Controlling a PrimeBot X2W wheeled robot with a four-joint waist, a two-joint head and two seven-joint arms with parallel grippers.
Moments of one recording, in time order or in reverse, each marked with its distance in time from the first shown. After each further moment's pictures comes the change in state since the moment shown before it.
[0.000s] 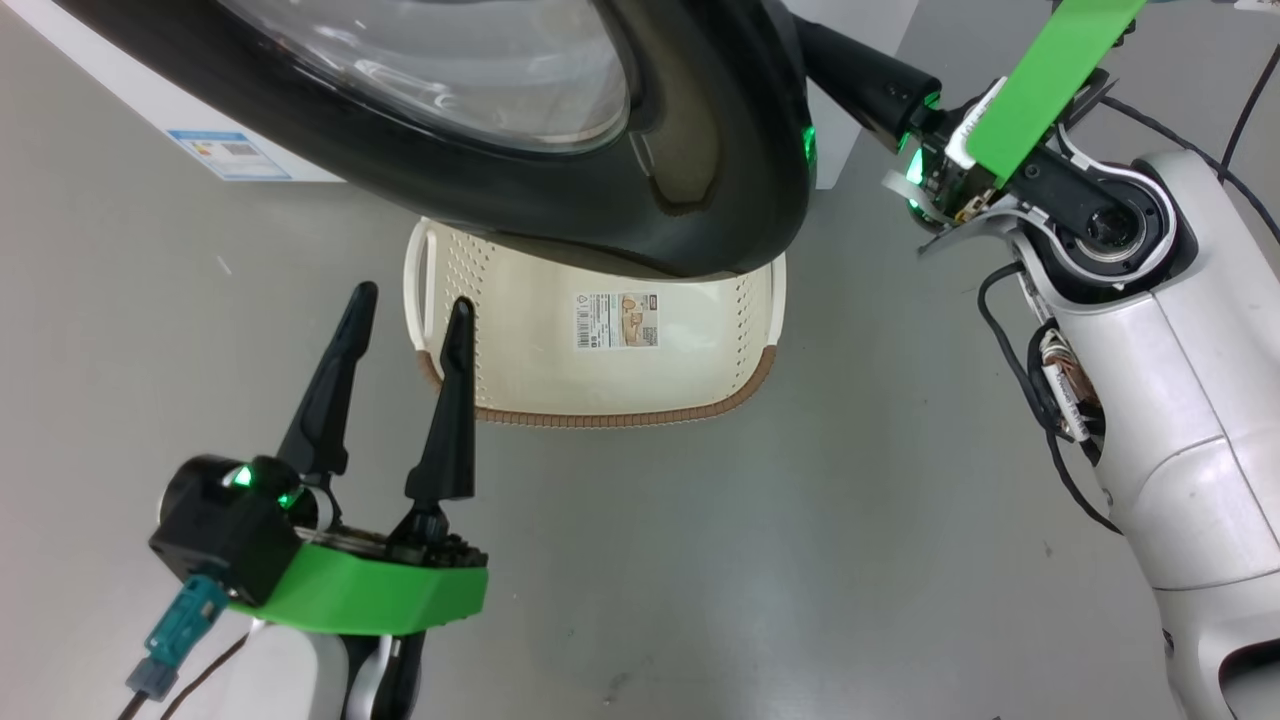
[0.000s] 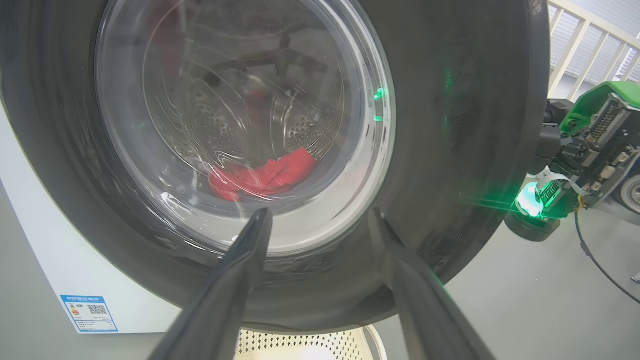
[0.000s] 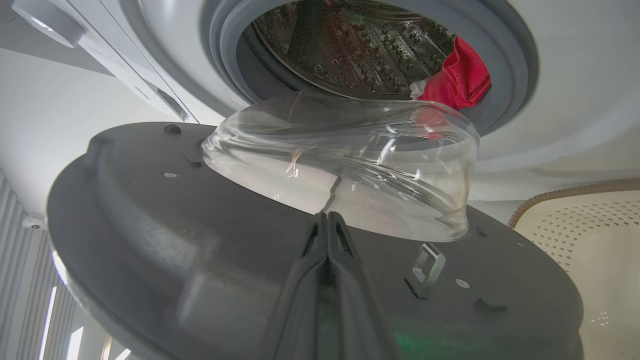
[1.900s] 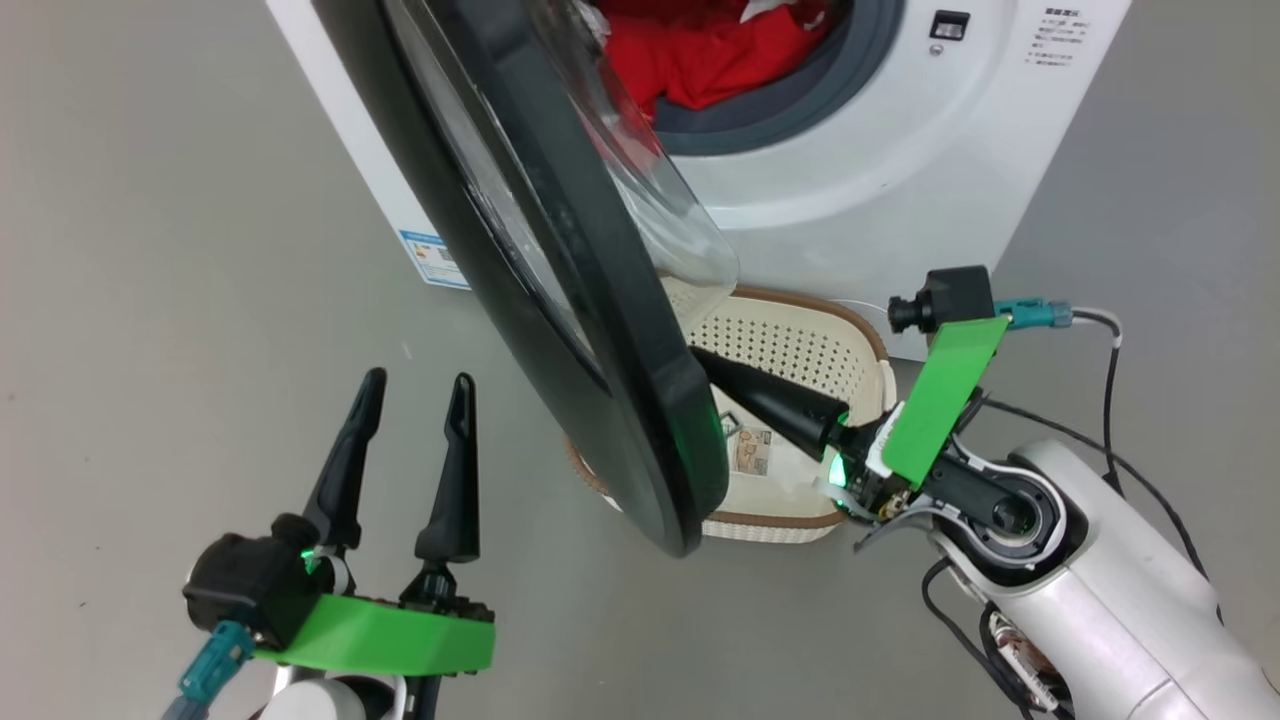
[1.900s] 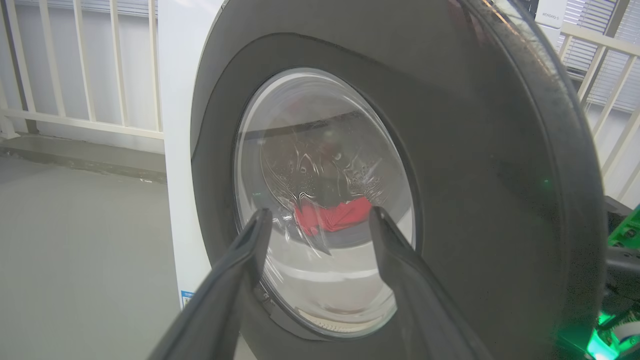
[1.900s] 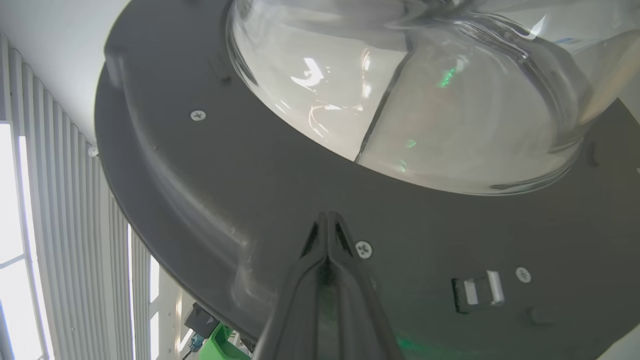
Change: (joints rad) left arm 0.098 0.000 -0.020 0.036 -0.037 0.063 0.000; right arm 0.386 -0.084 0.257 -0.215 0.211 0.000 -0.120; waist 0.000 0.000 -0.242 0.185
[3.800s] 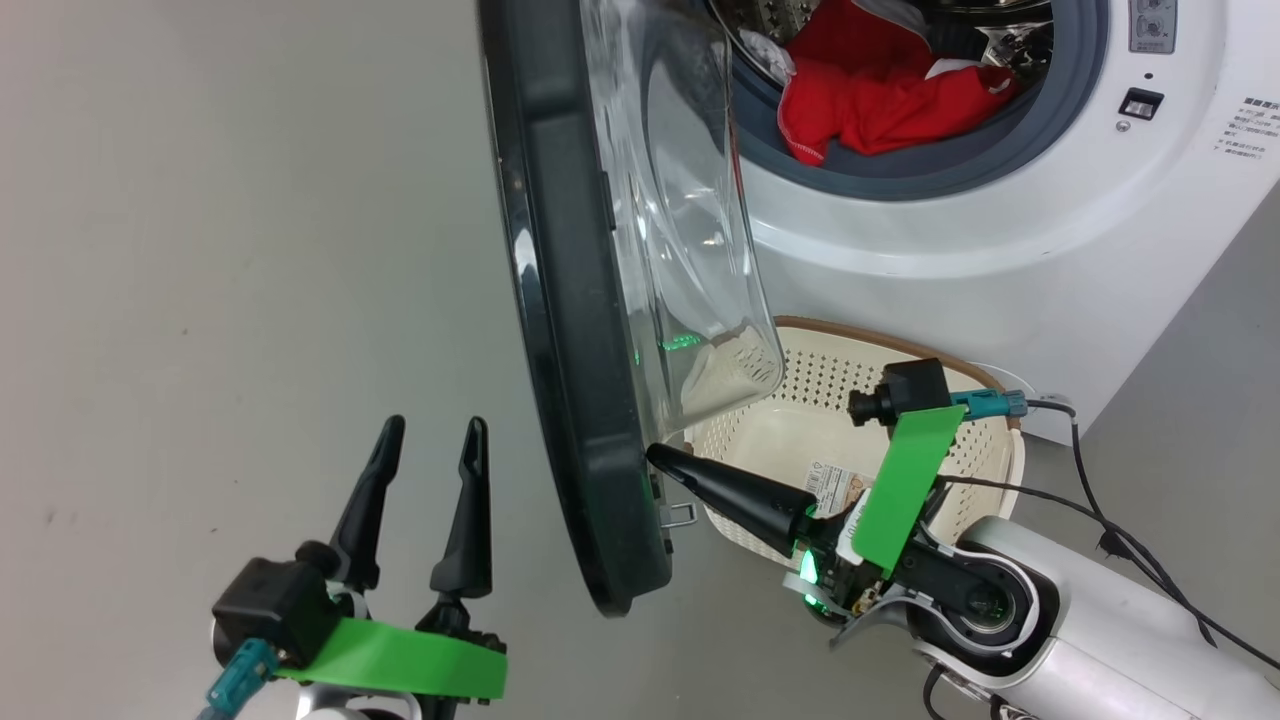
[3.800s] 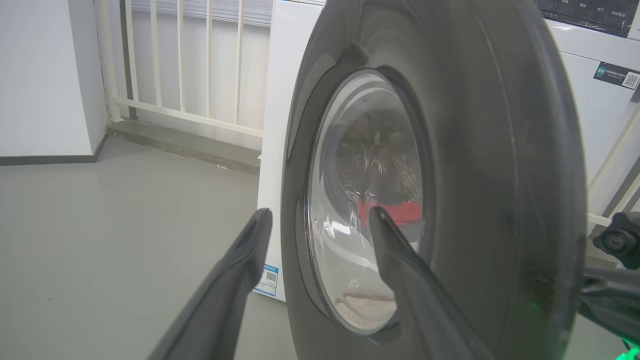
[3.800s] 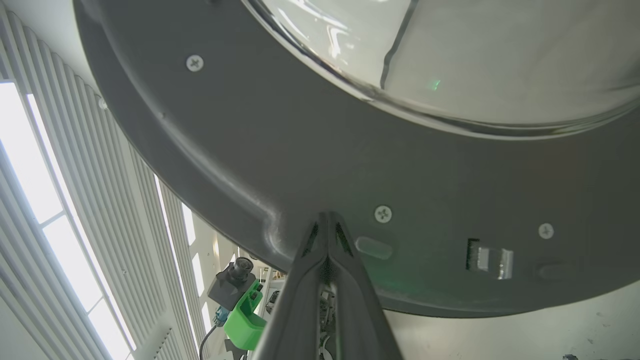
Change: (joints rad) left arm 0.037 0.000 -0.029 0.051 -0.042 0.026 0.000; right arm -0.046 -0.176 0.399 -0.150 0.308 0.000 -0.282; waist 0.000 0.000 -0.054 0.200
